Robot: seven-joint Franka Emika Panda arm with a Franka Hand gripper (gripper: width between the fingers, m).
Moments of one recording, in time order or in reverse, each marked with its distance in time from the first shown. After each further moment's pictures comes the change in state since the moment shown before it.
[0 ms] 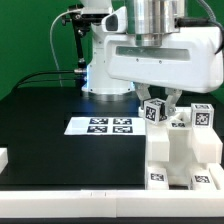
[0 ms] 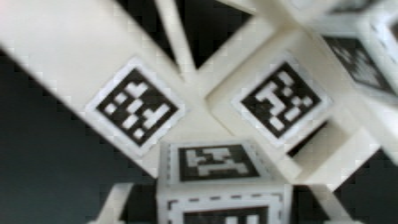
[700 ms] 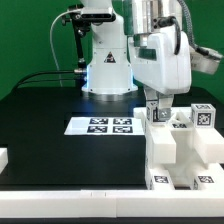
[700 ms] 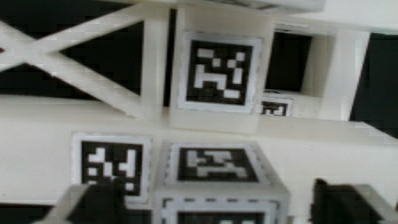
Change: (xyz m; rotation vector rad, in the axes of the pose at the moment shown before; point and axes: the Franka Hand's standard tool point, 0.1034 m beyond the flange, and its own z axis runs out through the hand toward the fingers) arm 0.003 -0.003 0.001 0.064 0.011 0.394
